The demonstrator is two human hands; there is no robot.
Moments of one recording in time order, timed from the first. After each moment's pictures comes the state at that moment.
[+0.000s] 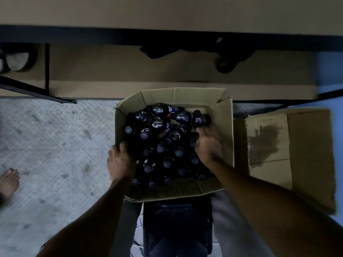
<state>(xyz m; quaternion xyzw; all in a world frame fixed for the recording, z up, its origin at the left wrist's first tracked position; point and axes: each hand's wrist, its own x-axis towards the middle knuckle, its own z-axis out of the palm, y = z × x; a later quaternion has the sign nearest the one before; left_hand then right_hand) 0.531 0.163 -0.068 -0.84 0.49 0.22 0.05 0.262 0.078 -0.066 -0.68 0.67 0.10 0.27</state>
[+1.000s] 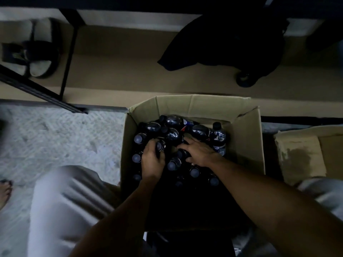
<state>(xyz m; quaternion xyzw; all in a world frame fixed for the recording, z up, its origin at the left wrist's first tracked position) 0.489 0.130 -0.164 -0.80 0.46 0.29 -0.26 0.314 0.040 -0.183 -0.82 0.41 0.20 0.34</state>
